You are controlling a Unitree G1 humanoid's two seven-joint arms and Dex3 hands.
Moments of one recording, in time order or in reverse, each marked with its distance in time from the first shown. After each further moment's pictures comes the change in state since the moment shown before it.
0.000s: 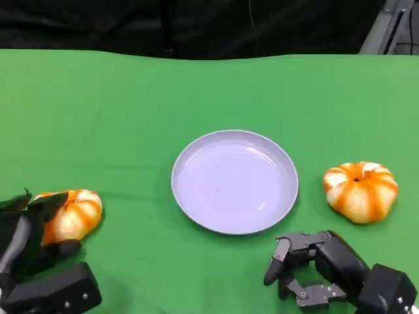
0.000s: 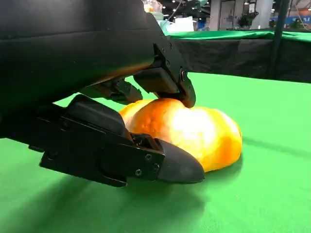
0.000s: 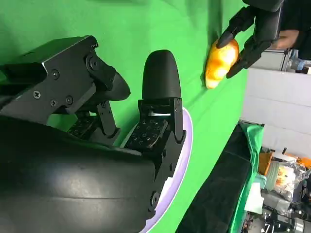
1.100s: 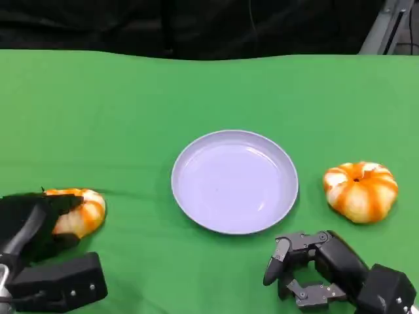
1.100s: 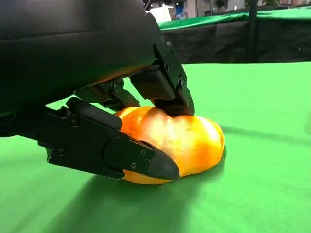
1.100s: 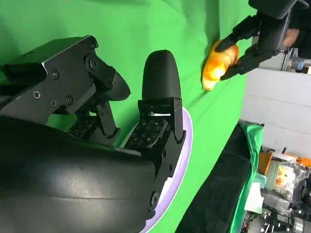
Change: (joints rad) left arm 0.016 0.054 -0.048 -0.217 -0.003 0.126 -0.215; right arm 0.000 0.000 0.006 0.001 -0.002 0.000 -0.008
